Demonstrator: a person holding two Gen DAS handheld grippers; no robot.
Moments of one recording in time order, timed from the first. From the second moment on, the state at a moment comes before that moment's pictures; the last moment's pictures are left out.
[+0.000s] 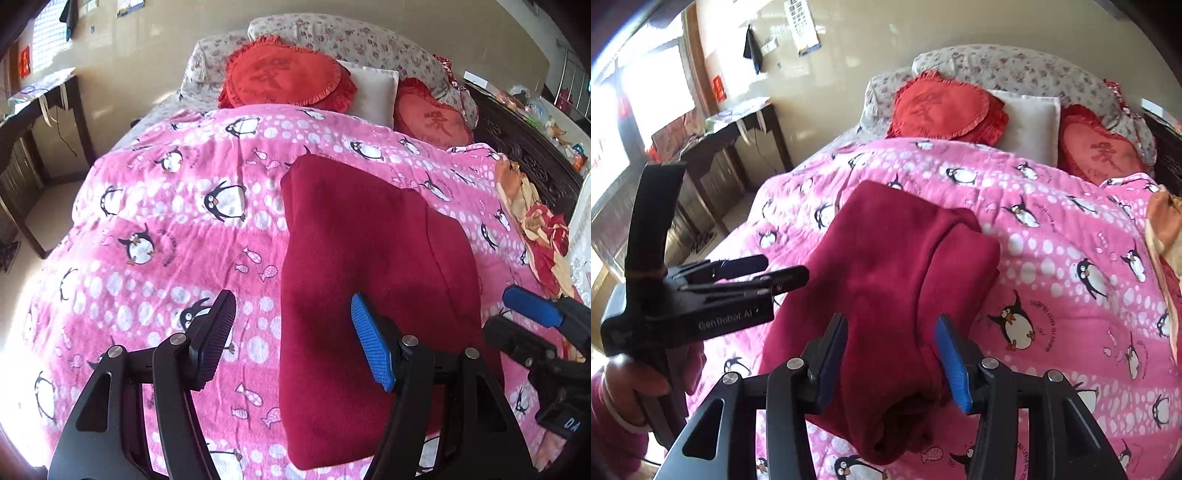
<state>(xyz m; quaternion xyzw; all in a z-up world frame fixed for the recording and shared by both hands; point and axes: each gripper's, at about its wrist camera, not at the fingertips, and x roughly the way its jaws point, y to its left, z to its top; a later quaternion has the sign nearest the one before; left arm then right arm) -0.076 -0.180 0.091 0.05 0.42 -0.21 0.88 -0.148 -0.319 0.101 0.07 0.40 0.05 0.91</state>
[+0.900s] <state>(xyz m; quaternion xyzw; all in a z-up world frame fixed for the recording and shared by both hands) -0.132 -0.174 0.120 0.06 0.38 -0.20 0.90 -0.194 -0.317 0.125 0.12 0.38 -0.01 0.92</state>
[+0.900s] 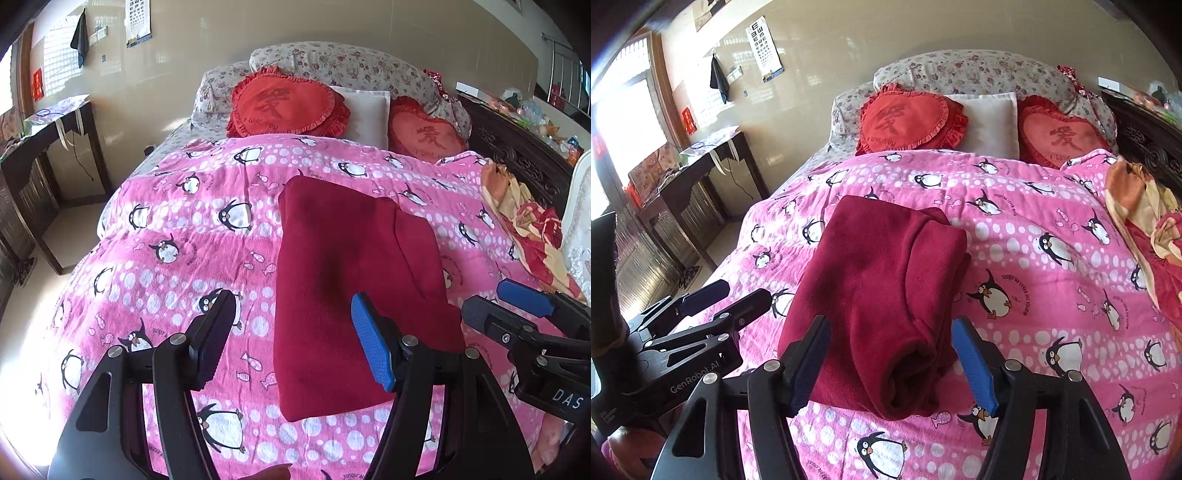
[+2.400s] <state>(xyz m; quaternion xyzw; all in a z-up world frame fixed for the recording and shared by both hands) -0.120 -0.185 0.095 0.07 0.41 -0.19 0.89 -0.182 -0.318 0.103 0.13 0.41 -0.02 0.90</state>
